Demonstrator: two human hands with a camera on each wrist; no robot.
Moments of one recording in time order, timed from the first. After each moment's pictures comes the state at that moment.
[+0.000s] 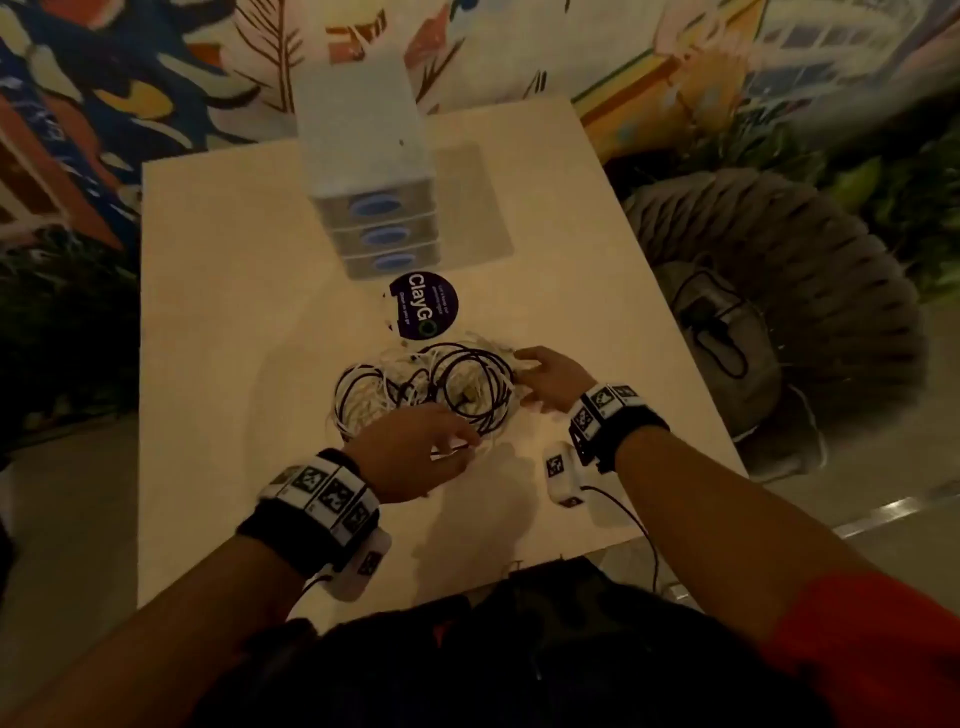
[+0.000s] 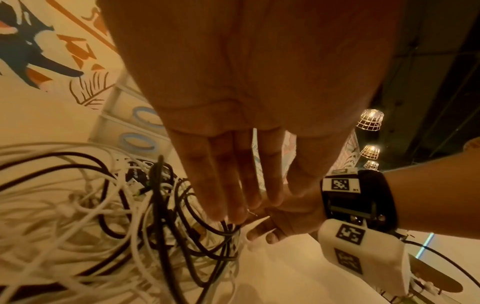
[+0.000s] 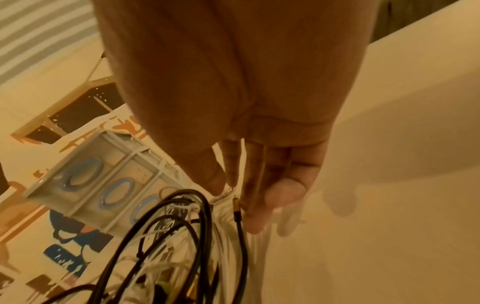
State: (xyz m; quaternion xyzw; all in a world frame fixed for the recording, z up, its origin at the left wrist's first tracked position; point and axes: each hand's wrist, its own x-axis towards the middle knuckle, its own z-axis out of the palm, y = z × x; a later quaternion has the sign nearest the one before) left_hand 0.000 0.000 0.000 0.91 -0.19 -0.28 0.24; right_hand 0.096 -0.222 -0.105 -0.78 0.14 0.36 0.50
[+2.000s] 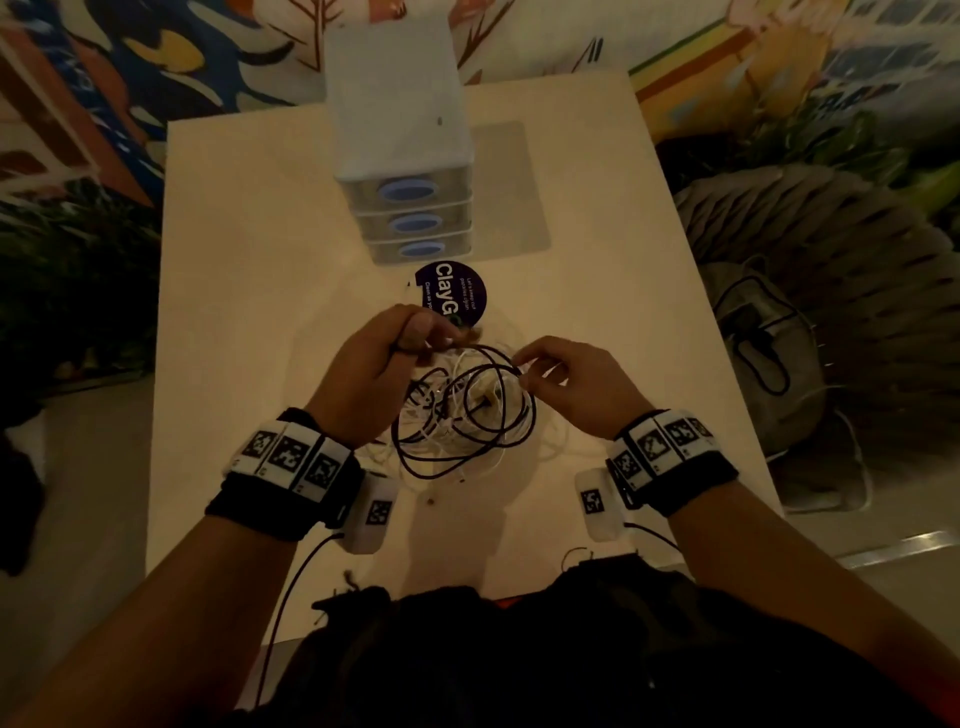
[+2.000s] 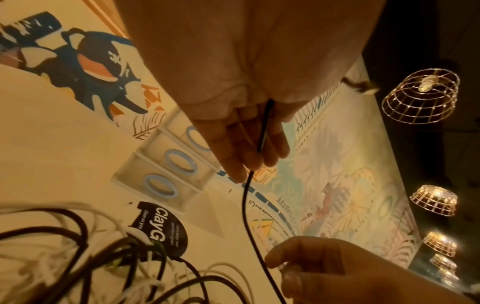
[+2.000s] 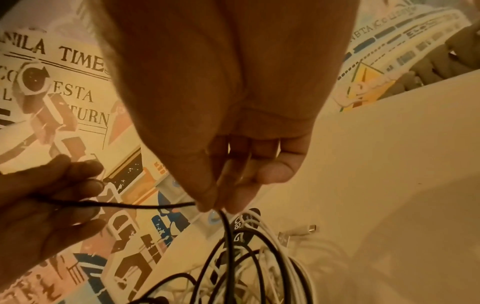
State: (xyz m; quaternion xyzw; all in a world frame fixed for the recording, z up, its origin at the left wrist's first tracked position) left_hand 0.047 0.030 0.008 0.83 0.00 -0.04 0.56; right_hand 0.090 -0.219 -0.046 -0.88 -0.12 0.22 0.41
